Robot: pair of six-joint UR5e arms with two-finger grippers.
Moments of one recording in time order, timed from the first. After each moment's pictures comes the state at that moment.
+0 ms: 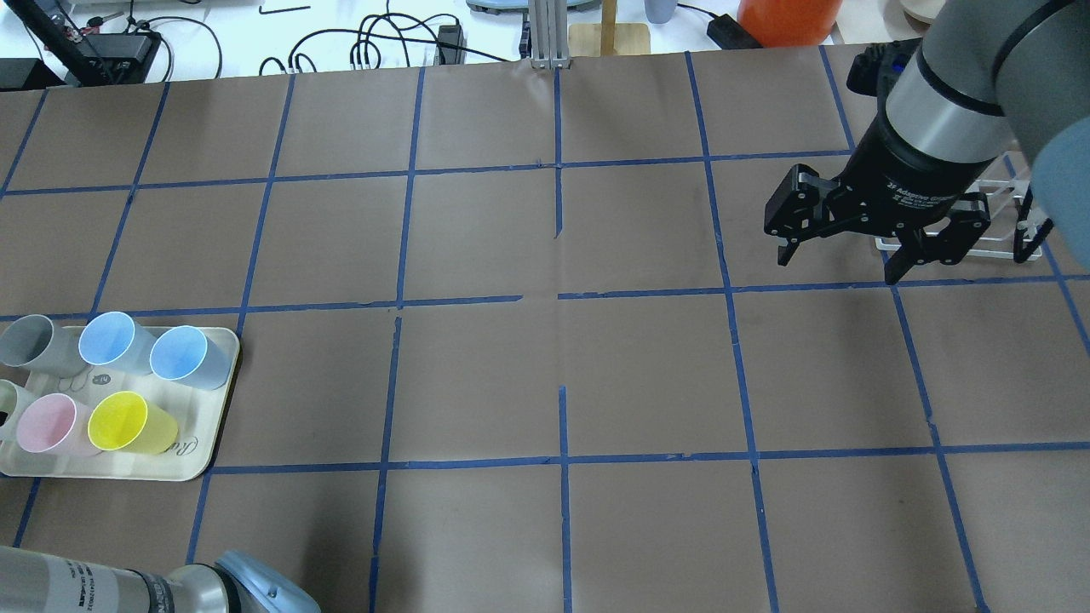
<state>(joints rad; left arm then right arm) -0.50 -1.91 -1.88 -0.99 1.52 1.26 1.52 -1.72 1.73 -1.52 -1.50 0.20</state>
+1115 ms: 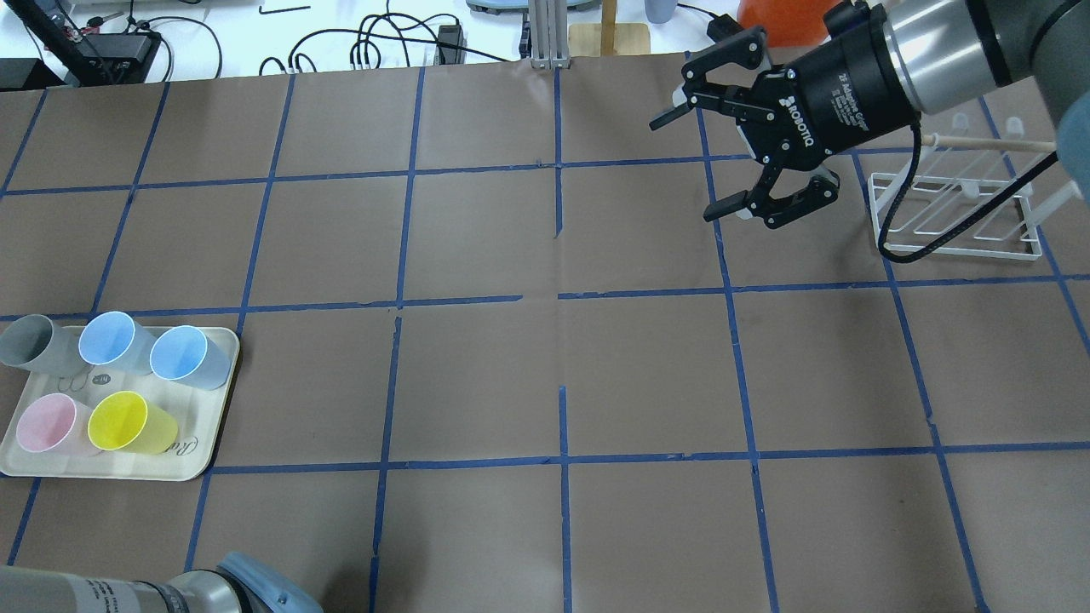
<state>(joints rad) -0.52 -1.76 -1.57 -1.60 1.44 1.27 1.40 -1.65 1.73 -1.54 -0.65 0.48</state>
